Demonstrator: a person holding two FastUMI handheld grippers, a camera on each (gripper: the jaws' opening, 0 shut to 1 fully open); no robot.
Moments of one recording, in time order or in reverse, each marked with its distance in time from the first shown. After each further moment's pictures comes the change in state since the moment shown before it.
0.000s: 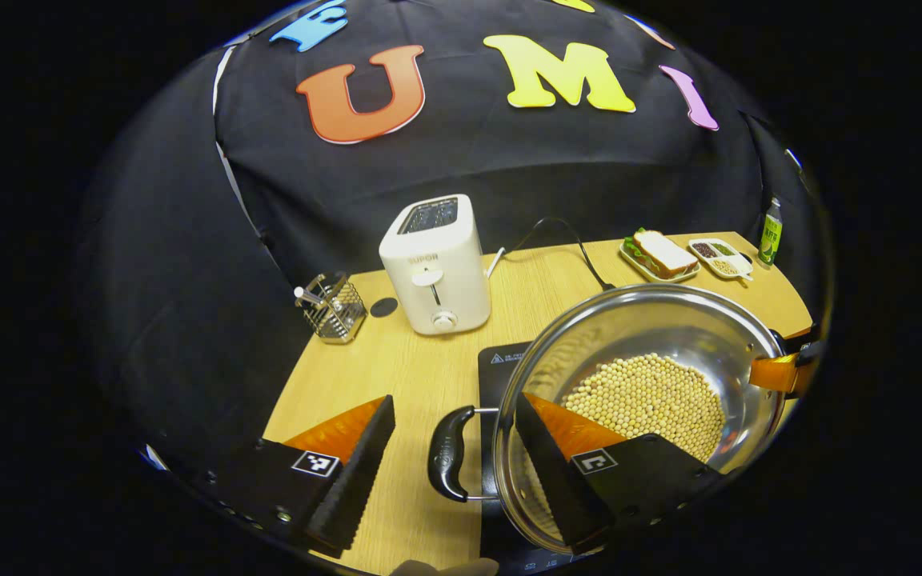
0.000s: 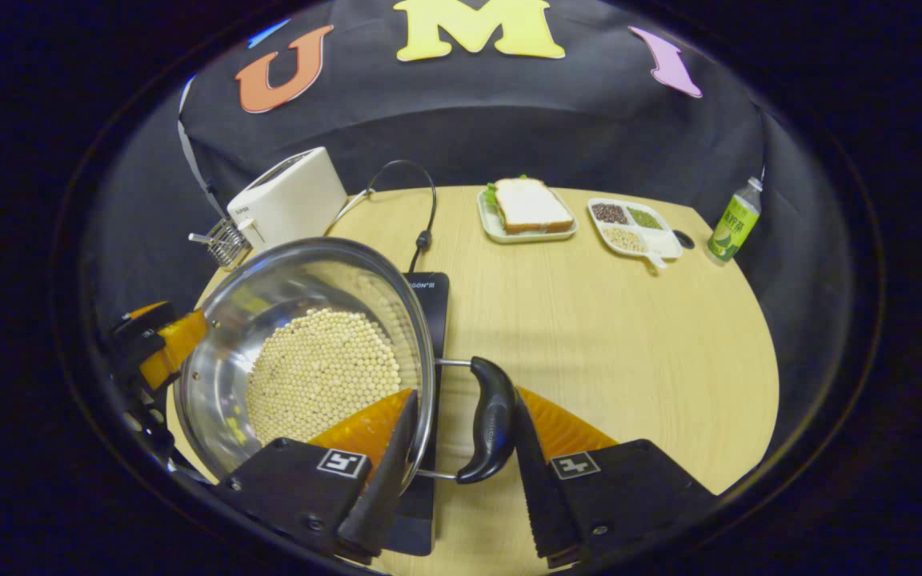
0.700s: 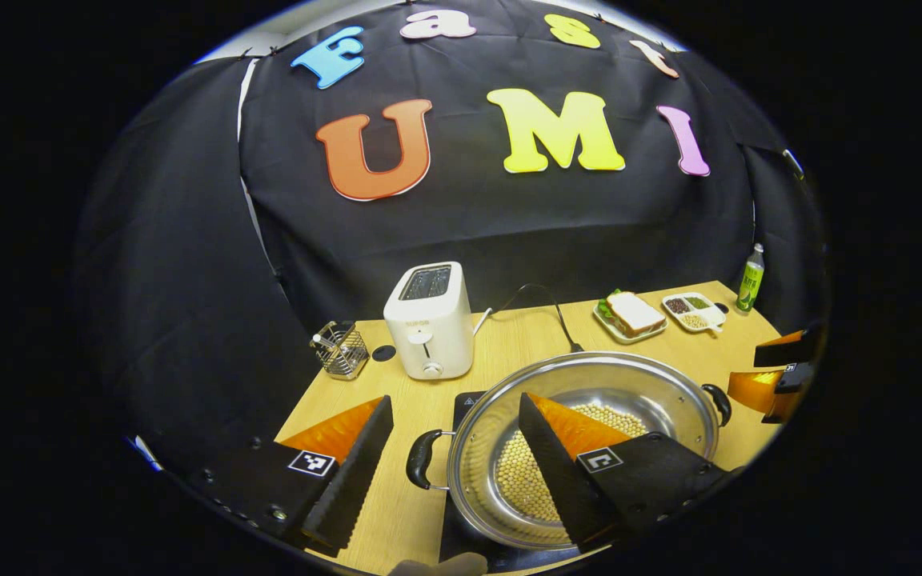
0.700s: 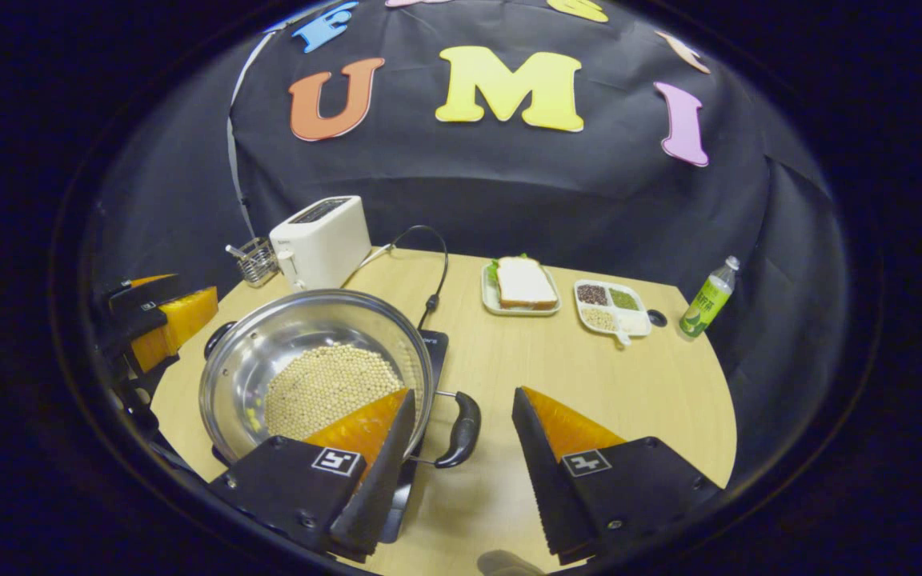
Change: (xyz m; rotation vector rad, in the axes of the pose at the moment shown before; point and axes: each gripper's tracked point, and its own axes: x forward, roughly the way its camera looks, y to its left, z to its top) left arm -0.084 -0.033 0.050 -0.082 -0.180 0.007; right arm -0.077 -0.012 0.037 -0.132 -0.209 0.007
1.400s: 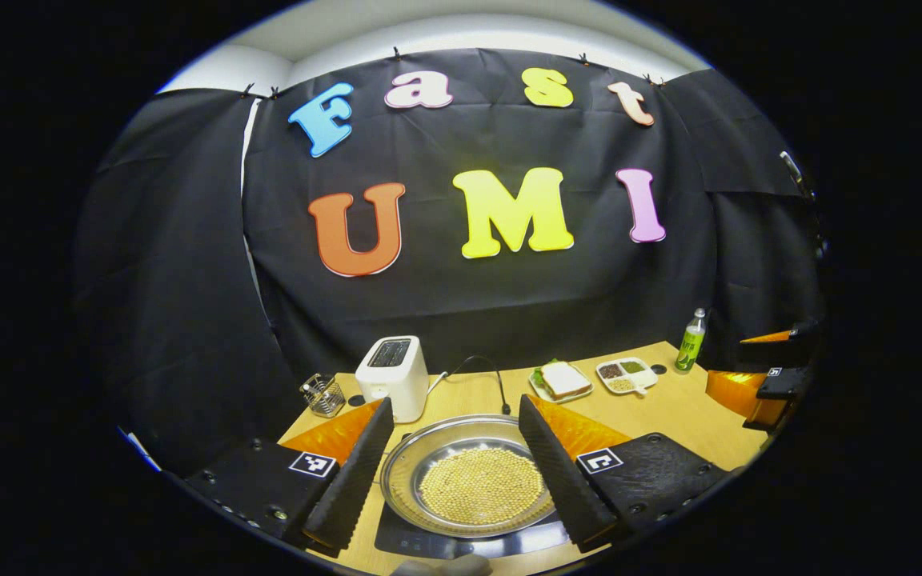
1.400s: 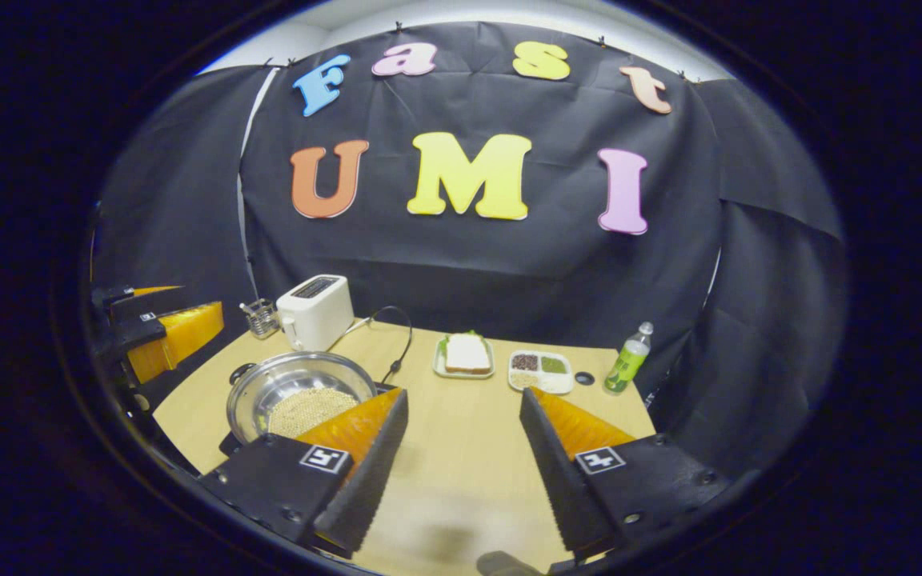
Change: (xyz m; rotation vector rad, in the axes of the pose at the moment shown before) left arm -0.131 -0.097 0.100 -0.025 -0.210 -0.052; right arm -0.152 -0.099 0.058 -0.017 -0.274 -0.044
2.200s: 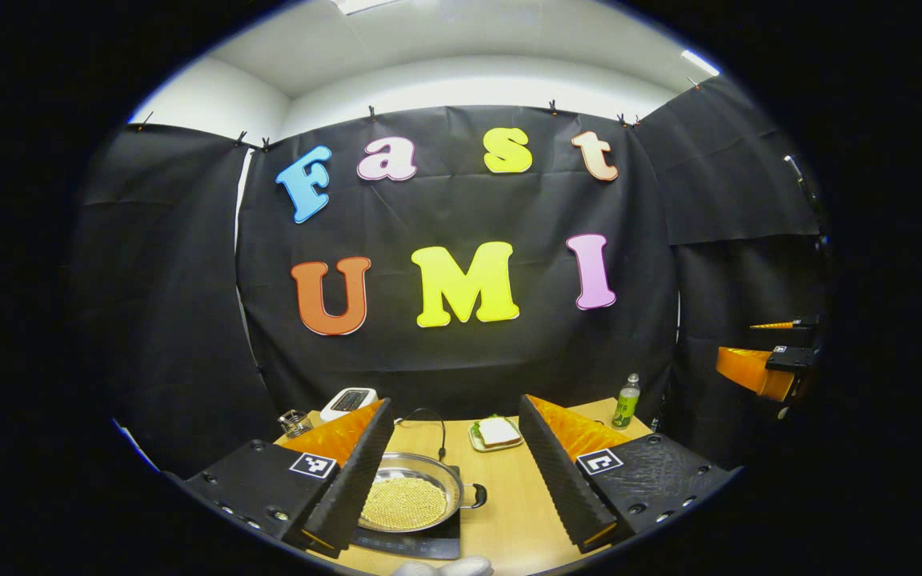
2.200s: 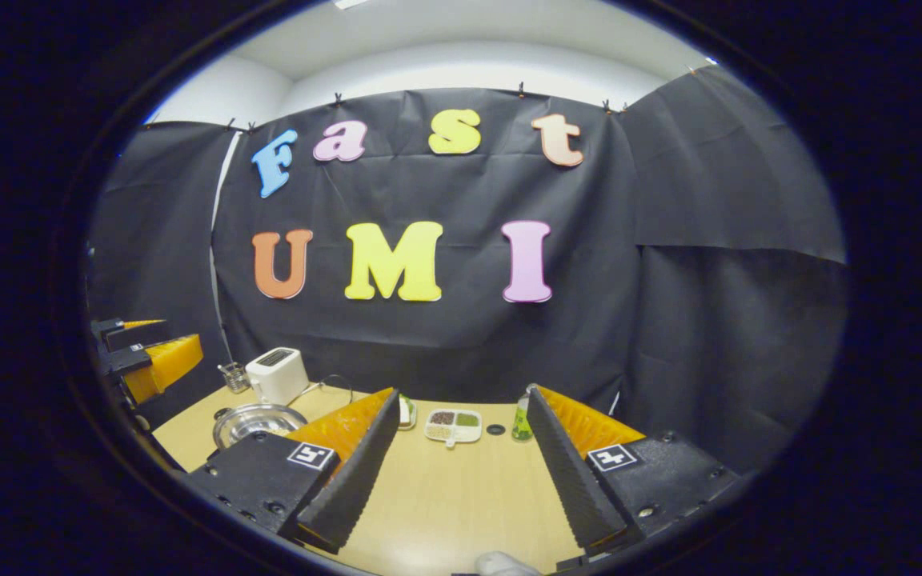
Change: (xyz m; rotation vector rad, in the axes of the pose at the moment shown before) left arm -0.090 -0.131 0.098 -0.031 -0.175 -0.019; right arm -0.128 -0.182 0.071 0.077 -0.236 -0.098
